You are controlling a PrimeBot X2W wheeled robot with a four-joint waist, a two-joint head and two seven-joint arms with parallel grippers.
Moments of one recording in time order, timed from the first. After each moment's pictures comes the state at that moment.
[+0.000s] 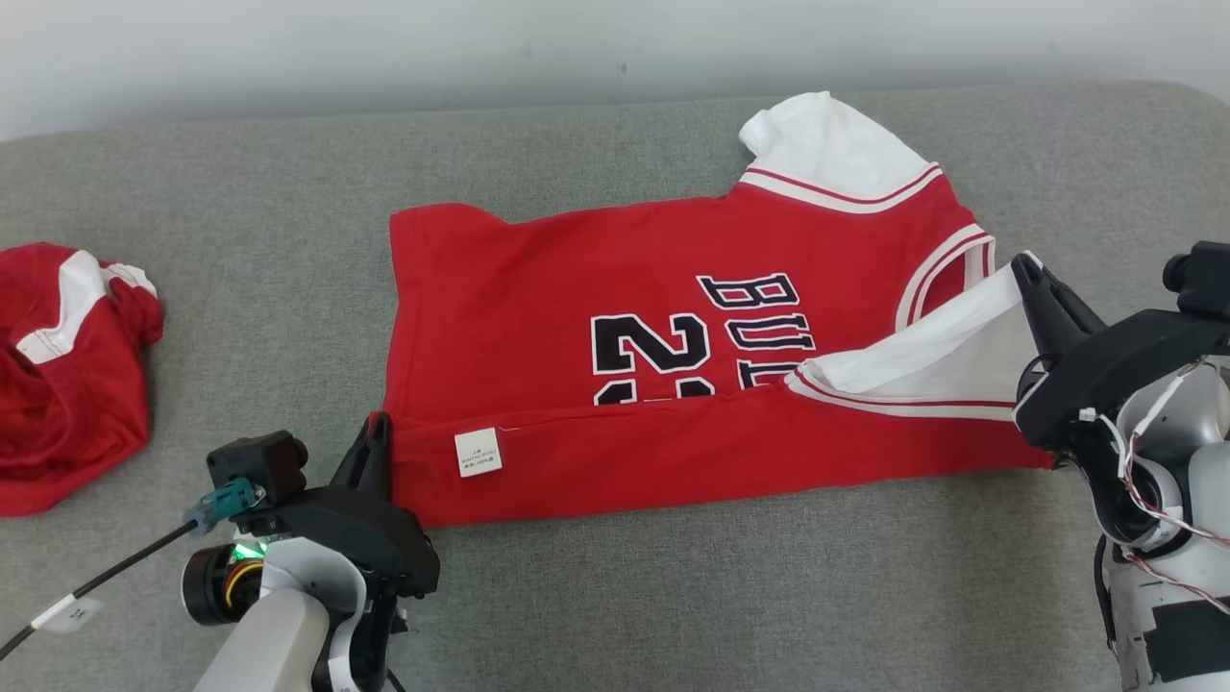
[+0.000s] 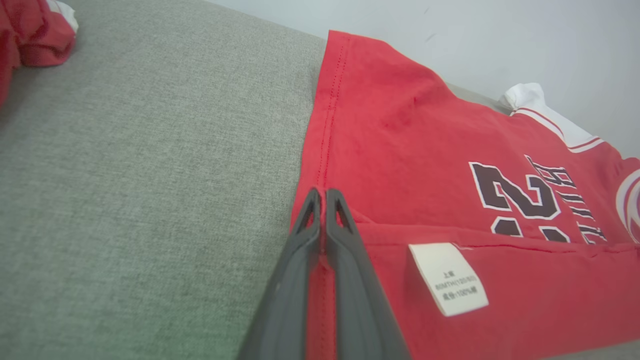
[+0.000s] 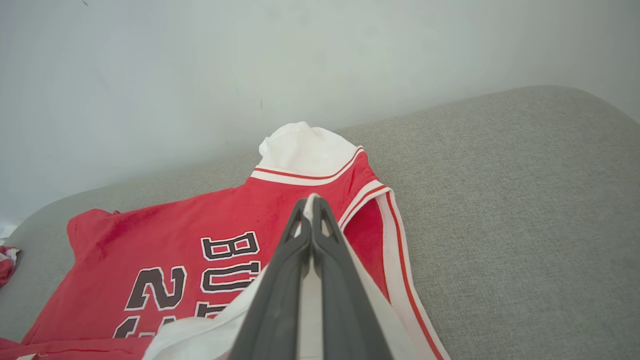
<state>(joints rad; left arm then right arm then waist) -0.43 0.23 -0.38 0.43 -0.74 0.13 -0.03 -0.47 -0.18 -0.10 0.18 0.44 0.13 0.43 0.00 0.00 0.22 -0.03</state>
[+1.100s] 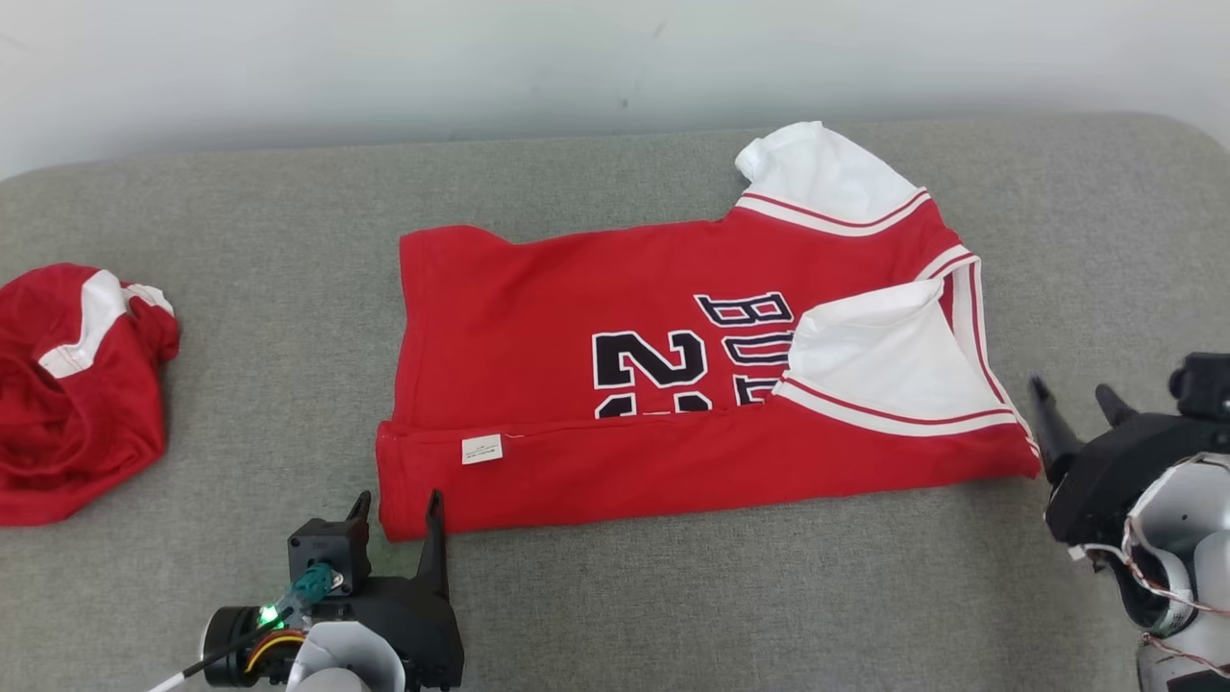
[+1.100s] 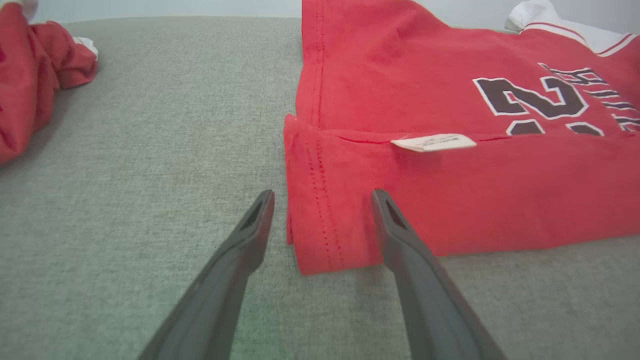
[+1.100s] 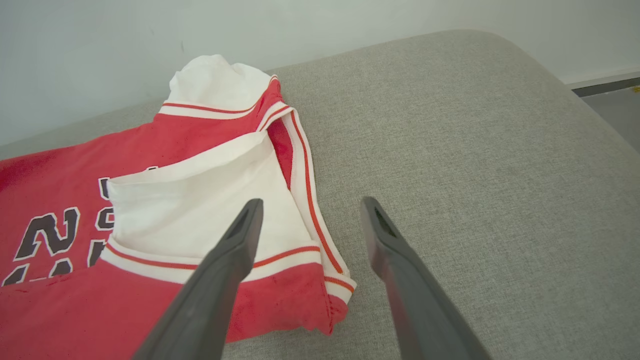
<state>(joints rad) -0.36 0.24 -0.52 0.49 -0.56 0.21 -0.14 -0.36 -0.21 -0.16 0.31 0.31 0.13 0.39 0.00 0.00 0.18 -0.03</state>
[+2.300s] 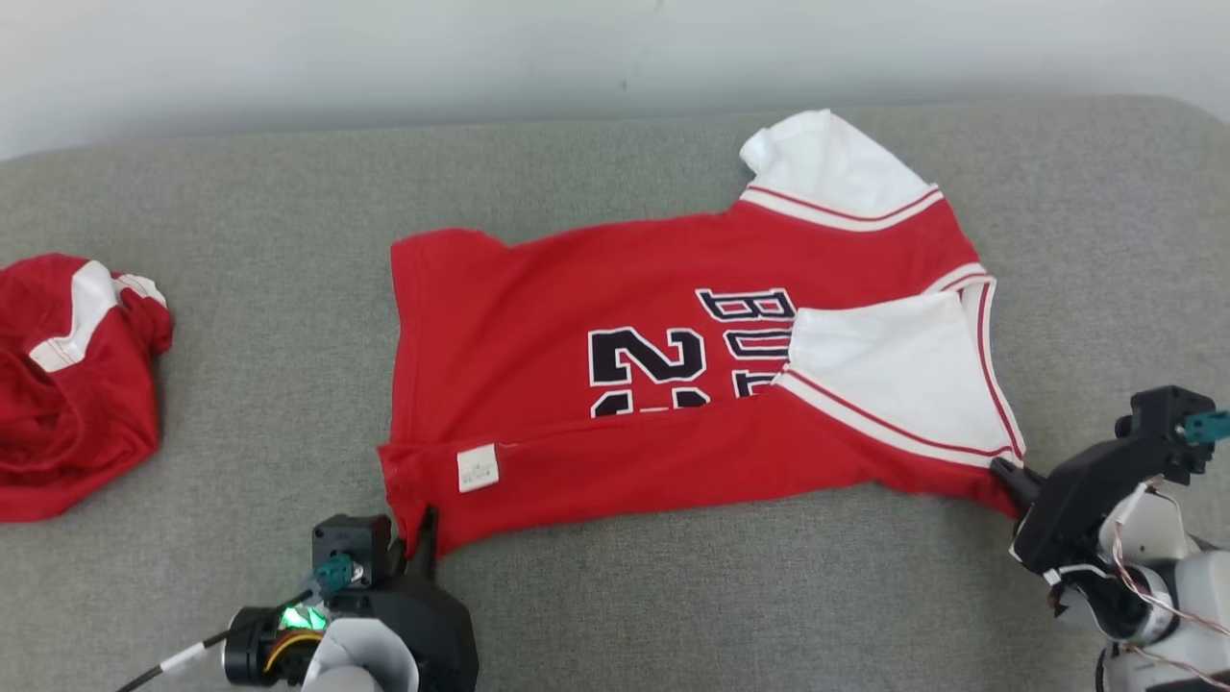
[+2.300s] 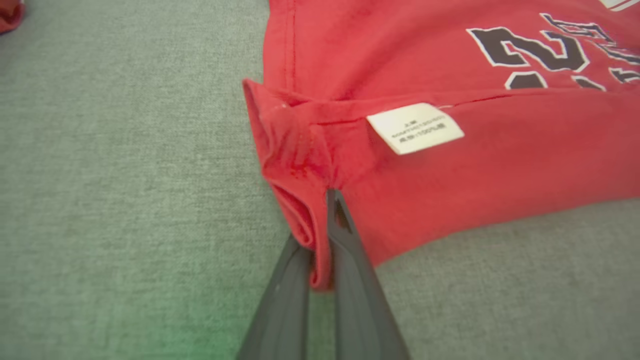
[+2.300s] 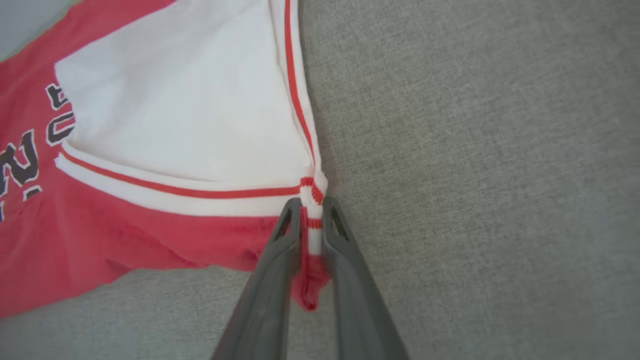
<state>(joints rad) -0.40 0.24 -0.57 0.55 -0.60 0.19 -0.01 -0.39 -0.14 -0.21 0.43 0.39 0.13 0.63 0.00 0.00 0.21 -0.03</state>
